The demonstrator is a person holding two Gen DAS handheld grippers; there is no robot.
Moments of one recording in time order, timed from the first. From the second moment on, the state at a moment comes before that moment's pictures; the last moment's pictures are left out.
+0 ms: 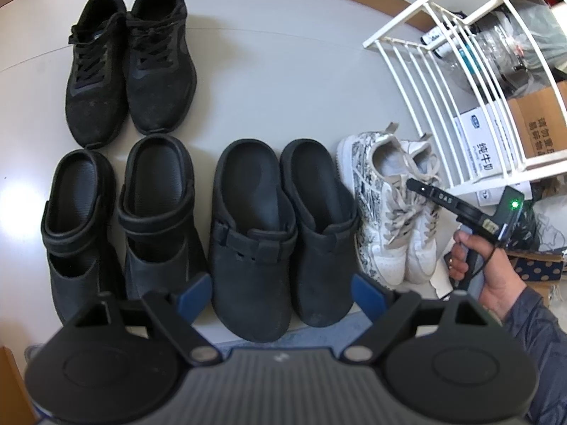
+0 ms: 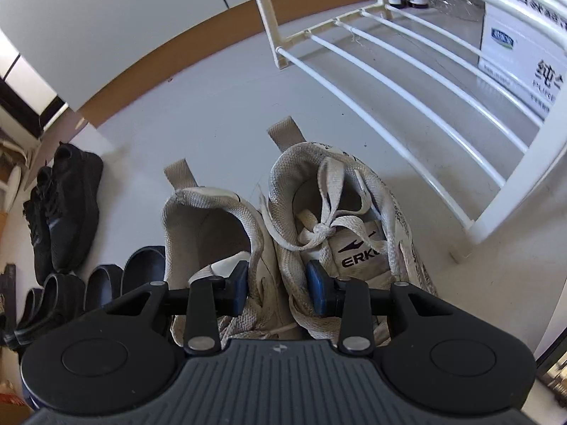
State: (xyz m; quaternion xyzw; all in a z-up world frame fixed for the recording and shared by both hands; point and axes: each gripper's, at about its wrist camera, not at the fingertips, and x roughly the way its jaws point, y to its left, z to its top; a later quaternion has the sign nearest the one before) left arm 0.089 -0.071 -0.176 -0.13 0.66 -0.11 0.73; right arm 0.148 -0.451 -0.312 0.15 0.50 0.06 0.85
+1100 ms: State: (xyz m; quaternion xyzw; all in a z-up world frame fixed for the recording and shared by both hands) left arm 0.089 -0.075 -0.180 -0.13 0.66 -0.11 0.73; right arm 0.157 -0.439 -0.335 0.12 0.51 0.05 0.85
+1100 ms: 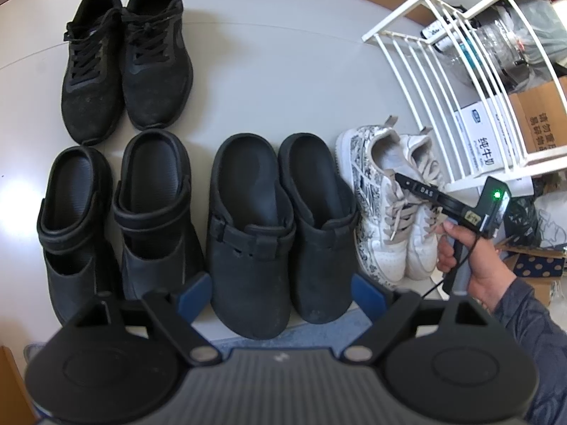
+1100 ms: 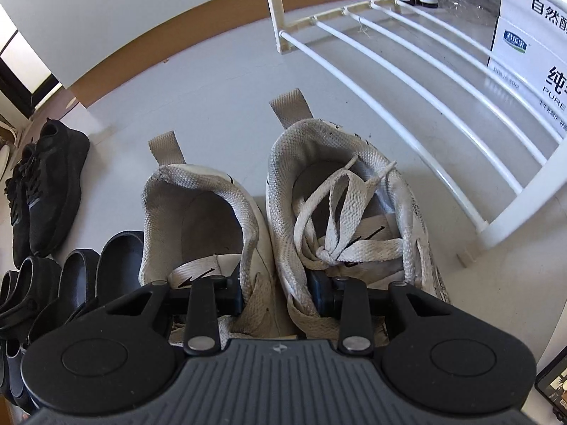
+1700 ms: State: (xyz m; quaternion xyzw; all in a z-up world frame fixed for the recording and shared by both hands) left arm 0.095 -0.075 -0.161 -0.13 0.64 -0.10 0.75; right arm 0.143 -0.429 -0.322 0.07 0.49 0.03 0.87
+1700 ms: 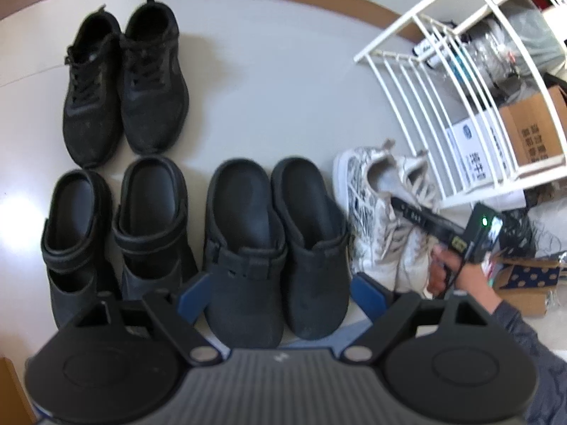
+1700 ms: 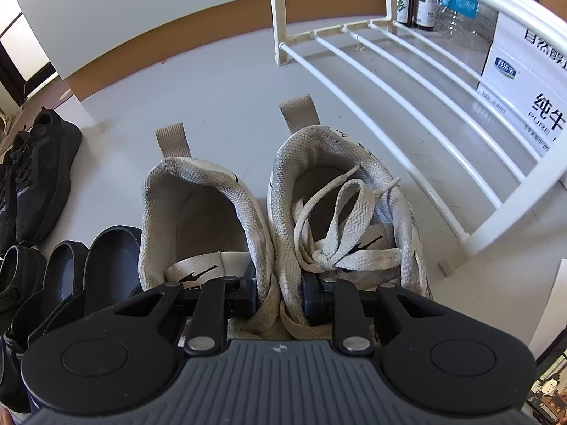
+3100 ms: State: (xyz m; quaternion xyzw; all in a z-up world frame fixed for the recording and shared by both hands) left arm 0.082 -0.066 -0.135 -0.15 0.60 -0.09 0.78; right arm 0.153 -0.434 -0.236 0.13 0.36 -0.05 0.92
